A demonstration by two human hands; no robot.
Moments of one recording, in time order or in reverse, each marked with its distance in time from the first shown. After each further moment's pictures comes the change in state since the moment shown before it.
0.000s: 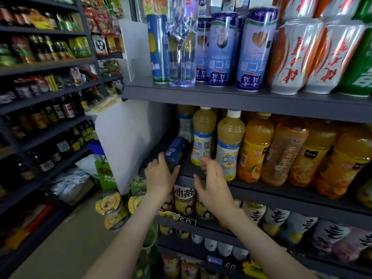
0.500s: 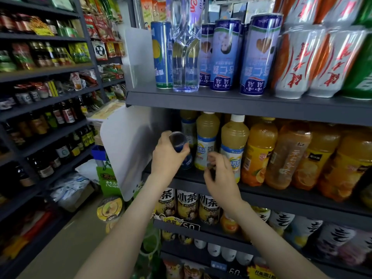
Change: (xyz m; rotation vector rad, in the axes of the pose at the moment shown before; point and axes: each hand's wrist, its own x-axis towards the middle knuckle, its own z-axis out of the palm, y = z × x) left_hand 0.030 0.034 -0.049 -0.460 0.163 0.154; right_hand 0.023 0.007 -0.003 0.058 0.027 0.141
